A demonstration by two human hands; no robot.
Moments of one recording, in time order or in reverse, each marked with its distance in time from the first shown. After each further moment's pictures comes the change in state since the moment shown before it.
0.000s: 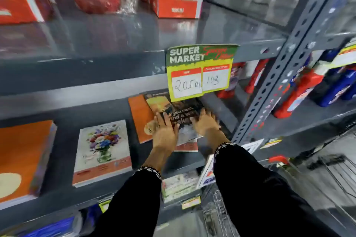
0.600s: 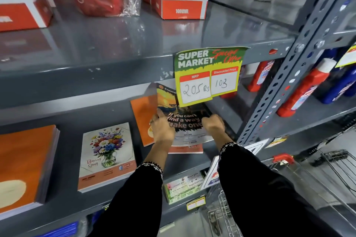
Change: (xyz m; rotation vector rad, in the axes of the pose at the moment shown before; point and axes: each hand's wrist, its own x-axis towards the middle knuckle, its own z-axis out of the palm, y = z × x) left_hand 0.019 -0.003 -0.034 -0.334 0.076 -0.239; right_hand 0.000 -0.001 -0.007 0.413 0.053 0.350
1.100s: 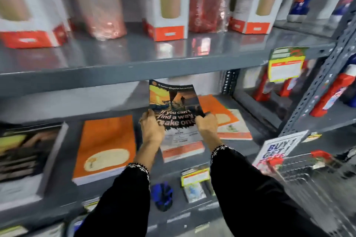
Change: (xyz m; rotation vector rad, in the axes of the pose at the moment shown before) left_hand -0.037 -0.174 -0.208 -0.010 0.271 0.087; right_hand -0.216 -0.112 0.119 0.376 0.054 -0.240
